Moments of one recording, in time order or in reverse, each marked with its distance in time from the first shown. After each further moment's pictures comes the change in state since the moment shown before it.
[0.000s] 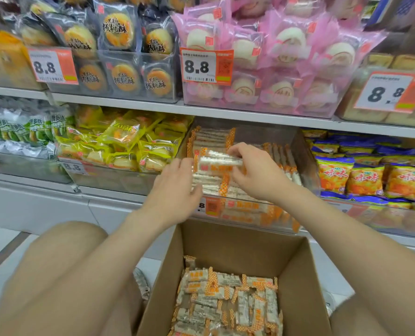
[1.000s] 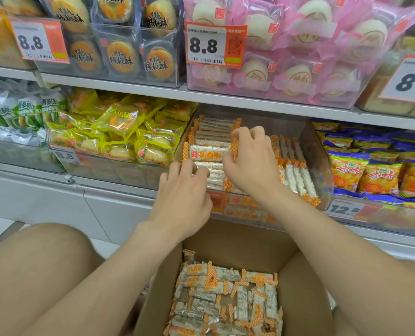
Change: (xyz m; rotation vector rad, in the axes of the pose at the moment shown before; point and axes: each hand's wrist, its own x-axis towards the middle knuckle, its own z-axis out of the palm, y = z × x) left_hand -0.017 0.011 0.024 0.252 0.070 0.090; right_hand 0.018 -0.027 0.033 -0.106 0.282 0.138
